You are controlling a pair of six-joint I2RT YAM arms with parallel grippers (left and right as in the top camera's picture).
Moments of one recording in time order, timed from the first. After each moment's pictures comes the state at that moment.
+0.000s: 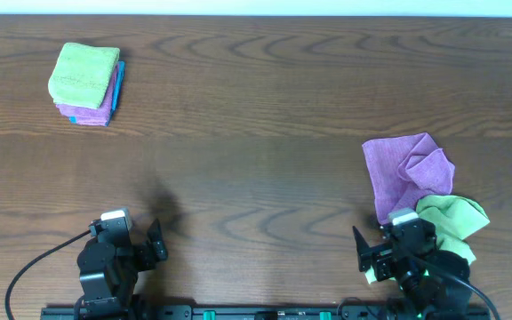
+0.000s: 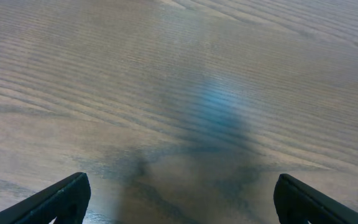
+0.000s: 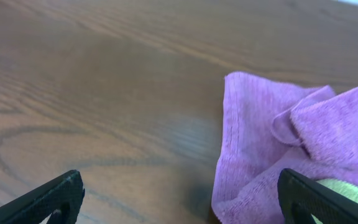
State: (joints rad) left arm 0.12 0.01 0.18 -0.82 0.07 -0.12; right arm 0.08 0.02 0.31 -0.83 -0.15 -0.17
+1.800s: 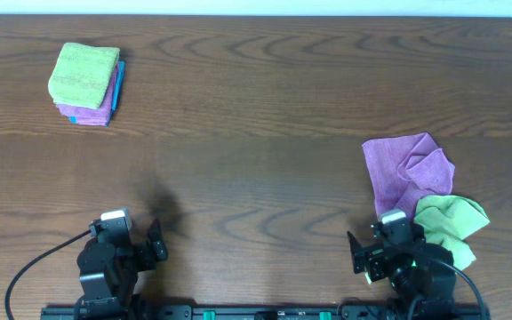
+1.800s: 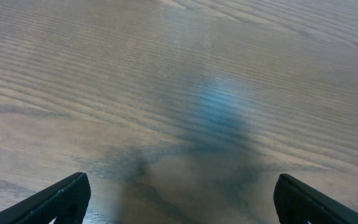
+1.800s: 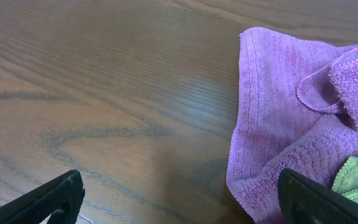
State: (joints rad) left arm 0.12 0.01 0.18 -0.82 0.07 -0.12; right arm 0.08 0.01 0.19 -0.82 -0.15 -0.17
